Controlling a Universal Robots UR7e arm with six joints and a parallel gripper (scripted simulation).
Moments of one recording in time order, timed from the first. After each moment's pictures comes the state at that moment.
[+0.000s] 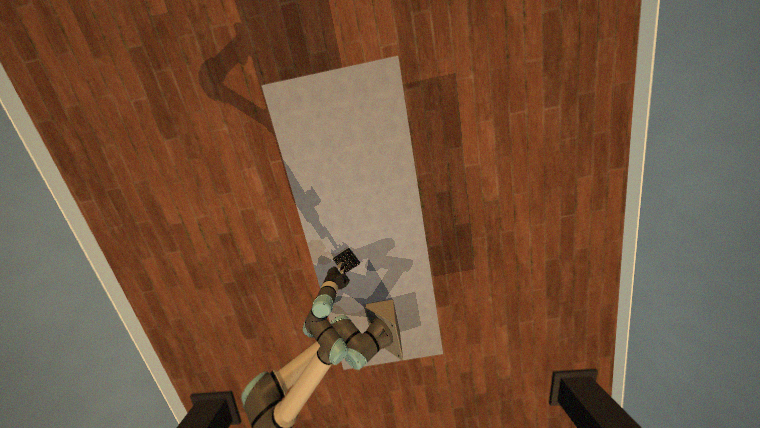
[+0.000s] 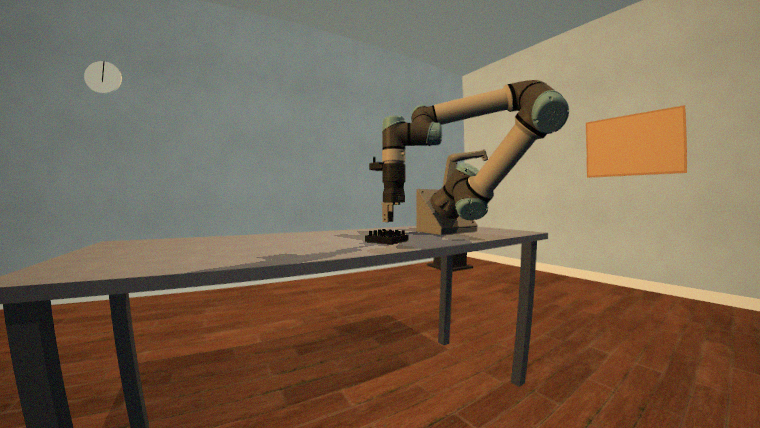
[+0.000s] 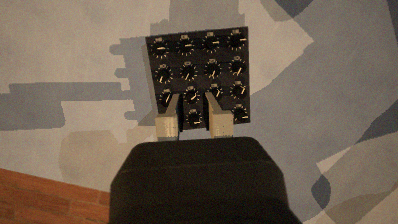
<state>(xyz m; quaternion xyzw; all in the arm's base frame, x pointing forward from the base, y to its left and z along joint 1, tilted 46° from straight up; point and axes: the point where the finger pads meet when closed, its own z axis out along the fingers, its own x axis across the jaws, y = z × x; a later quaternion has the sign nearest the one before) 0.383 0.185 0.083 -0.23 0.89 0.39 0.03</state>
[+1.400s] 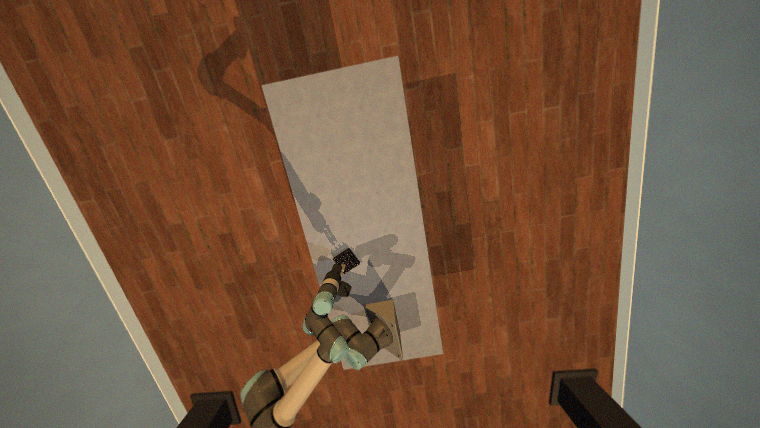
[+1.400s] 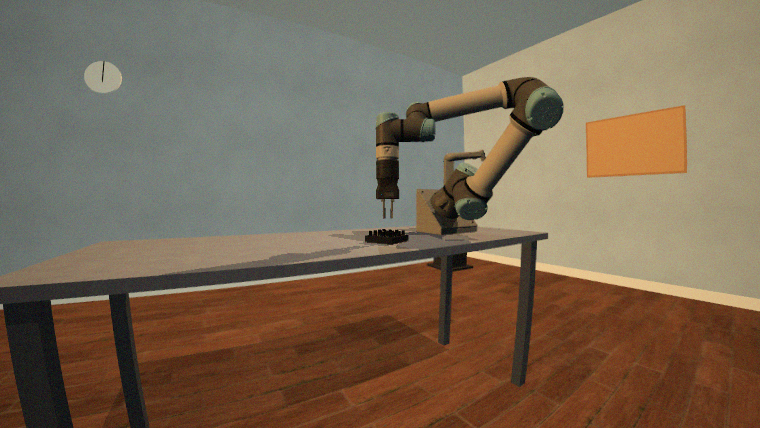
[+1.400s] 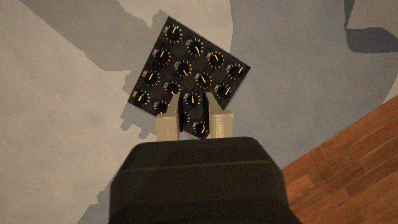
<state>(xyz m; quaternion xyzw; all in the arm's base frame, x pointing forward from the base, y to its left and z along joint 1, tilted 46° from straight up) 0.381 0.173 0.086 0.20 0.90 0.36 -0.15</state>
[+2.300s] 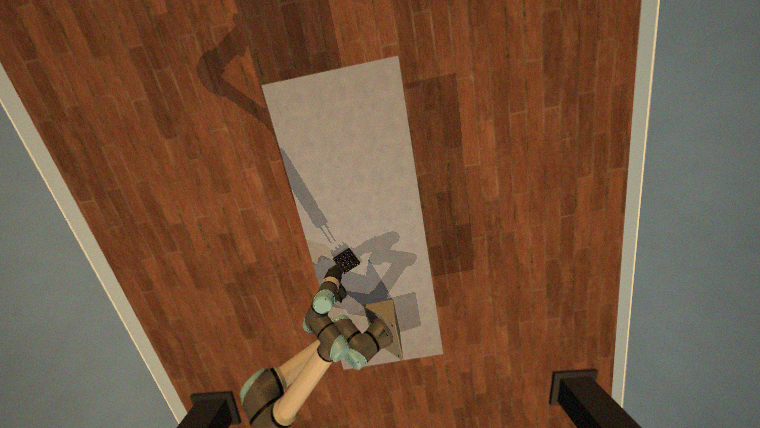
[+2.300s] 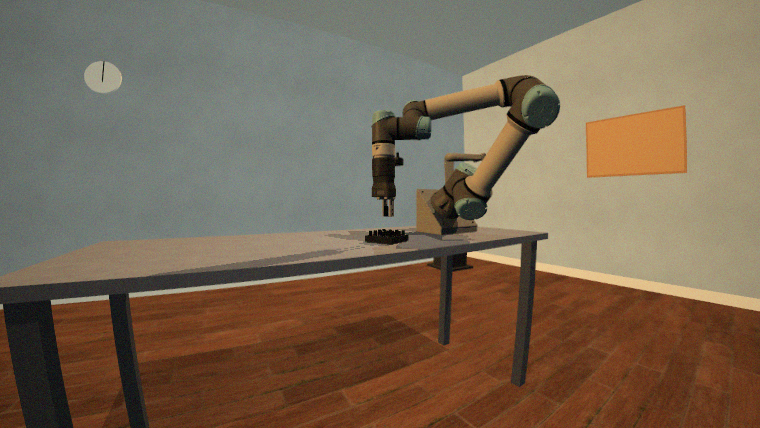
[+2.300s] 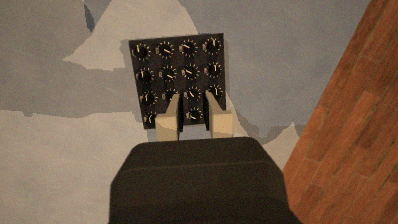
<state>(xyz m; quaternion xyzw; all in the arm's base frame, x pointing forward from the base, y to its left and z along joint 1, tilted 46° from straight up) 0.383 0.172 0.094 0.46 0.80 0.30 -0.25</state>
